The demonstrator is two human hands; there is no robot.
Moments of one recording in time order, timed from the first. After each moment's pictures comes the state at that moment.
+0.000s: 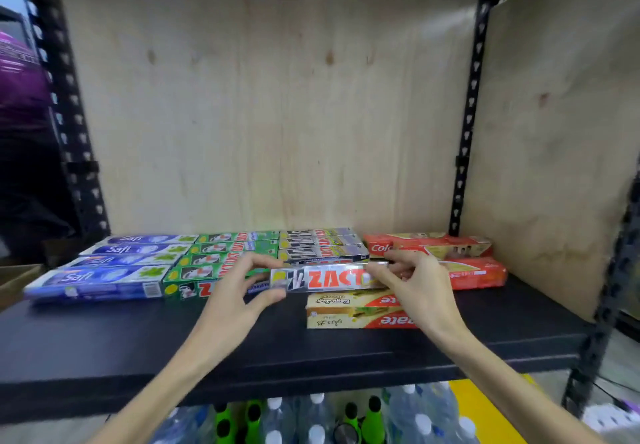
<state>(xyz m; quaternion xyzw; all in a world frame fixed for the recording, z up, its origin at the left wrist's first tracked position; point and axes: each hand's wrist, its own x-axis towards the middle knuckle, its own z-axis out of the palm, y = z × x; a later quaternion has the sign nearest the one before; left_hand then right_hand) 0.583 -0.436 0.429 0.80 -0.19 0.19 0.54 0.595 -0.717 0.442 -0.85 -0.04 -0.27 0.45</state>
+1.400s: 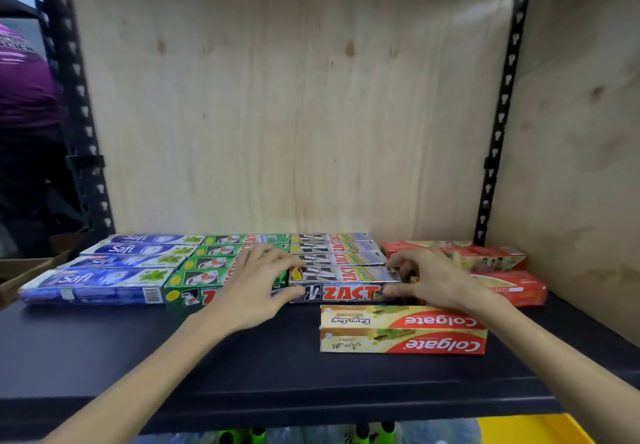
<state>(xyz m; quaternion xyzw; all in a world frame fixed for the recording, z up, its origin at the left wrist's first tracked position) 0.670 -0.421 0.426 0.94 -0.21 0.22 0.14 0.691 -0.749 0.452 -0.98 -0.12 -0.11 0.14</state>
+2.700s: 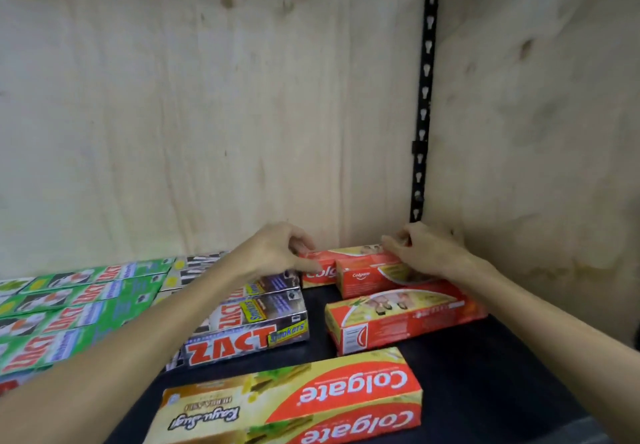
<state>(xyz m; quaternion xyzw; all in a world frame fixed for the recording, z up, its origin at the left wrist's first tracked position) 0.829 -0.602 0.469 0.93 -0.25 0.04 0.26 0.789 -0.879 0.454 -0.97 0.07 -0.16 0.15</state>
